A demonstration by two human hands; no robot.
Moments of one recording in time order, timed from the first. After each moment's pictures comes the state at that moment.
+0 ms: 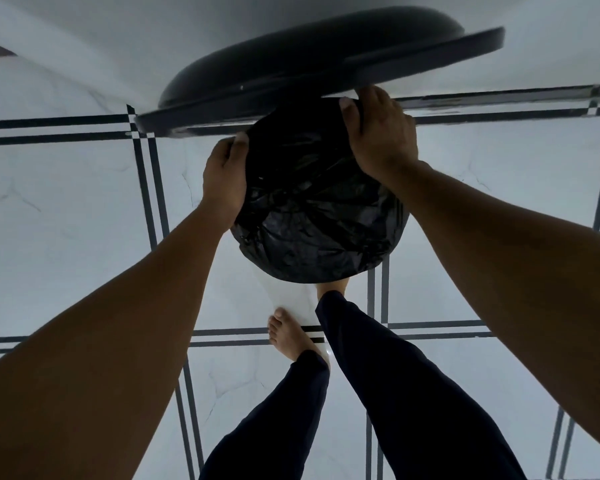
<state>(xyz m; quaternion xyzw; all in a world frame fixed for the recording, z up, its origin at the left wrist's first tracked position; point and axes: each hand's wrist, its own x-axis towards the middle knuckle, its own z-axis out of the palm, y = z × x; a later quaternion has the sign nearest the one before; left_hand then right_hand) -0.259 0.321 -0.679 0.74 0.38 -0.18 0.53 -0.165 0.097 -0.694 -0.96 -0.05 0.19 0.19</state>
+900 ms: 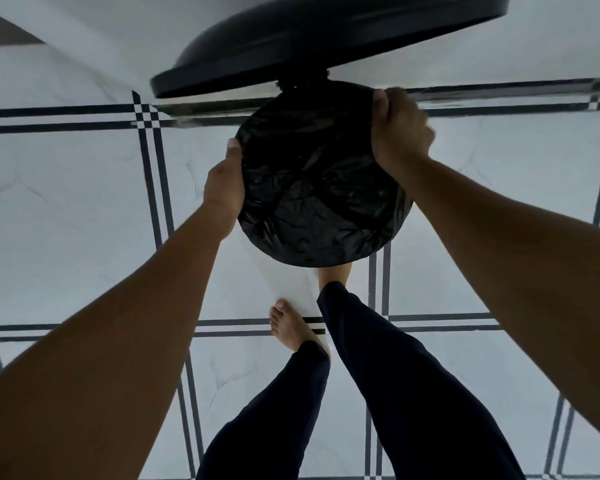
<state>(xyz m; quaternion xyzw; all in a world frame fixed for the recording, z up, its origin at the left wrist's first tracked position) -0.283 0.321 -0.661 0.68 0.49 -0.26 0.49 -0.182 0.088 -0.679 -0.95 0.12 0.18 0.22</state>
